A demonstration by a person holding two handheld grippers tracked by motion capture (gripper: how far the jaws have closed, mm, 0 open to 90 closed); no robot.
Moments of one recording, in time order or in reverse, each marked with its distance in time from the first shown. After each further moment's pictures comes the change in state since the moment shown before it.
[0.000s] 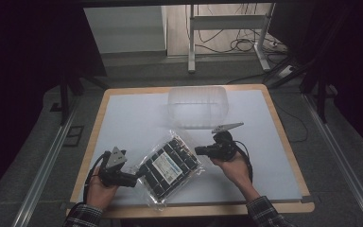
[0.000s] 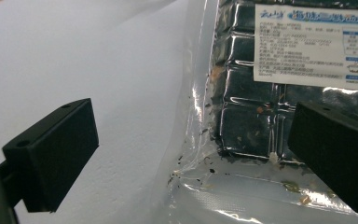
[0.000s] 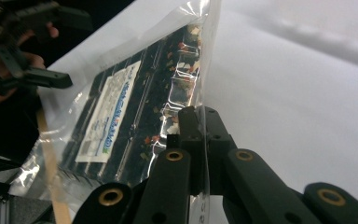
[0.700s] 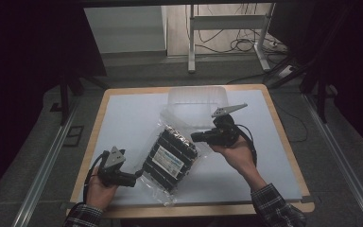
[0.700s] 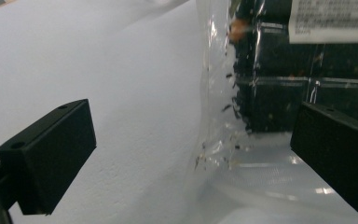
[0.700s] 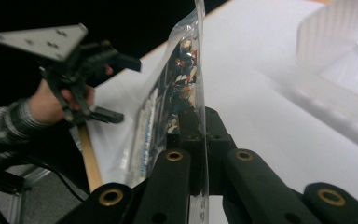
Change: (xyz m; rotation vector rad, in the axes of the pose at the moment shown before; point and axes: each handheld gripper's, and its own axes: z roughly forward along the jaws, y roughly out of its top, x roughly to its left) left arm 0.002 0.000 -0.002 -0.014 0.005 -0.004; right arm 0.032 0.060 -0.038 -0.046 0.071 -0.096
